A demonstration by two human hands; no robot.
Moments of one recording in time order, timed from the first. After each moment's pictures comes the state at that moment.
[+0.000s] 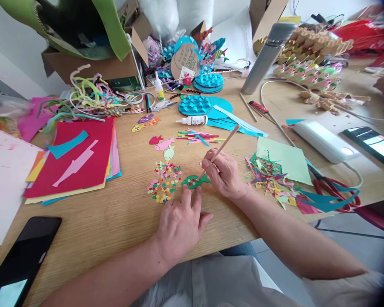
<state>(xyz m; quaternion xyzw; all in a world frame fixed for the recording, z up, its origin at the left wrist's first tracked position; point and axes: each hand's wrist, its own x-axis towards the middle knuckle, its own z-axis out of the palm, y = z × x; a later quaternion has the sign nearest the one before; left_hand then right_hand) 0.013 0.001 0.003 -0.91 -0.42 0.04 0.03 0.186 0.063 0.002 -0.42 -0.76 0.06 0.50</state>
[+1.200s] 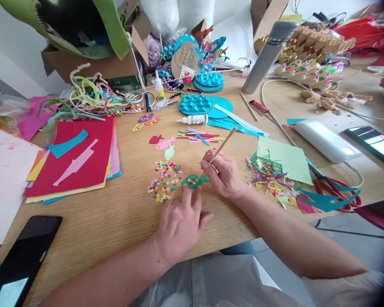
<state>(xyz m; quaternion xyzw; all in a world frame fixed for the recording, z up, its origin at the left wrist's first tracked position) 0.012 -0.001 0.003 -0.91 -0.42 0.04 0.04 0.185 0.063 0.004 -0.42 -0.76 0.06 0.49</state>
